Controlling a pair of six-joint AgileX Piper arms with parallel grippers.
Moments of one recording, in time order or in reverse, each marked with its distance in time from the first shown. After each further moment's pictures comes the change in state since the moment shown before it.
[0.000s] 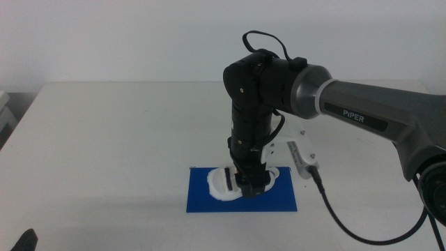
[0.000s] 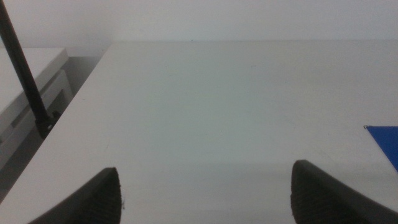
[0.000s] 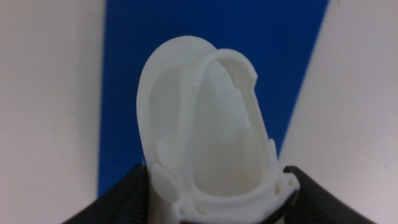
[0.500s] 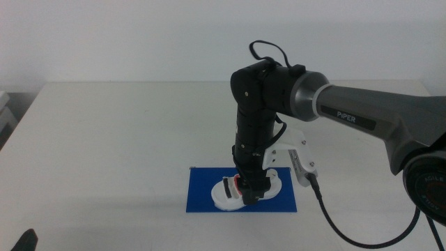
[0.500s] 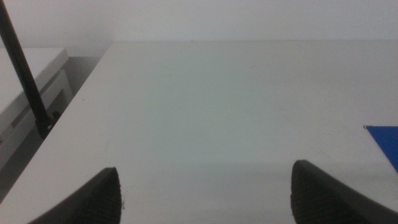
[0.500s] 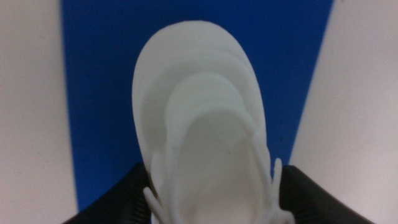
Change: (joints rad) left arm 0.000 0.000 0.000 0.000 0.000 0.000; right arm -0.041 0.058 -0.005 0.083 -0.001 0.000
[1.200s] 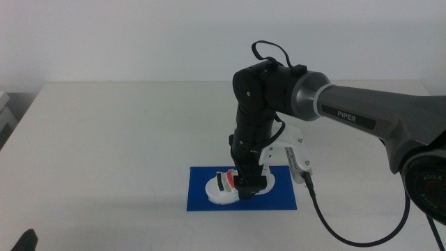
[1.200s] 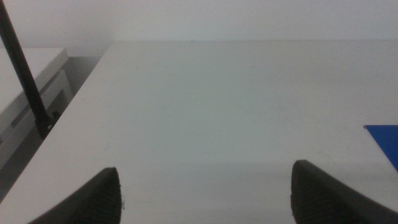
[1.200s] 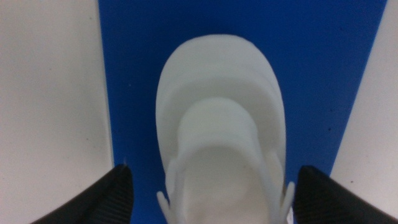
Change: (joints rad) left arm 0.000 0.000 0.000 0.000 0.000 0.000; right arm -0.010 0.005 0.000 -0.001 -0.093 0.000
